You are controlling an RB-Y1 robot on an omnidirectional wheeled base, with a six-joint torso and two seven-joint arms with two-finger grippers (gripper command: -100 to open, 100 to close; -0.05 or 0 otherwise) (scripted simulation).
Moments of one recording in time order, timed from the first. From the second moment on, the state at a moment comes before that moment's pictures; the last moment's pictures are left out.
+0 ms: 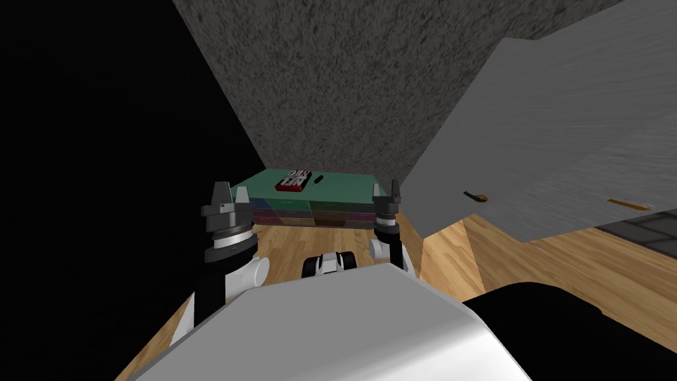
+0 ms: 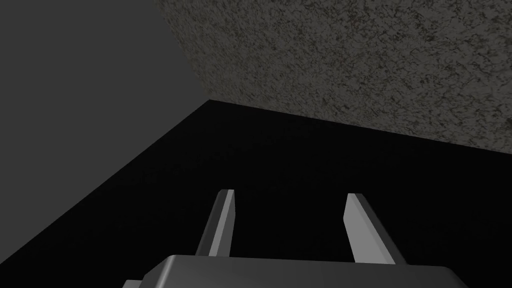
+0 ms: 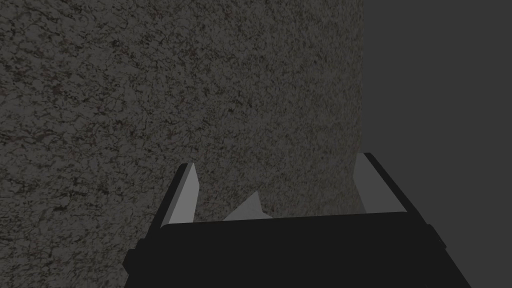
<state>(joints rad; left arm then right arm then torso) 0.52 0.01 0.00 -2.38 0.02 -0.46 -0.13 0.49 0.05 0.07 -2.28 0.12 -0.57 -0.17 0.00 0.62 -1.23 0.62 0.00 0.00</state>
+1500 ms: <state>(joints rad) 0.44 0.15 -0.02 -2.01 0.02 -0.61 -0.13 0.49 0.05 0.07 -2.28 0.12 -0.57 -0.17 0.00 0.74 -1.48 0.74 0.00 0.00</state>
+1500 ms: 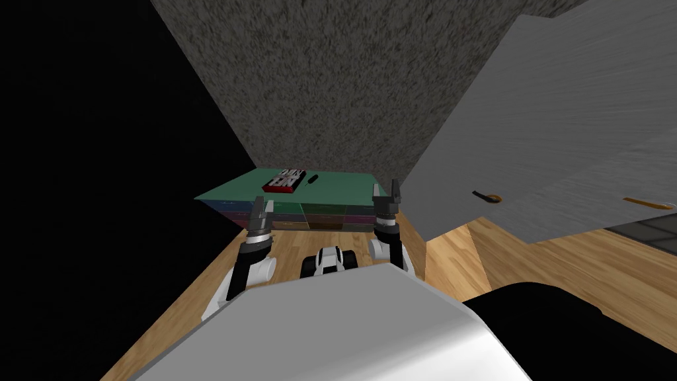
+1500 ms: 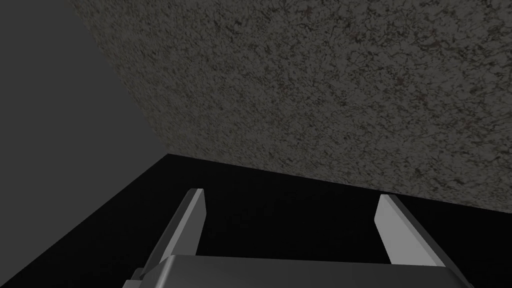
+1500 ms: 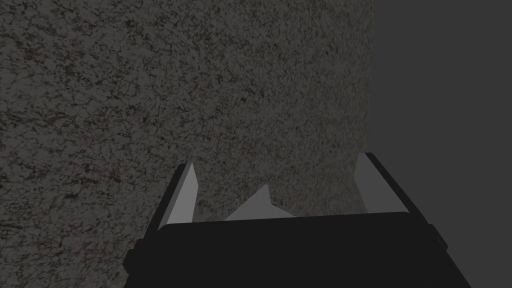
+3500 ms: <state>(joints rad) 0.31 0.15 -0.05 -1.49 0.02 -0.81 -0.13 0.49 0.05 0.07 -2.28 0.12 -0.57 -0.17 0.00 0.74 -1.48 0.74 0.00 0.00</state>
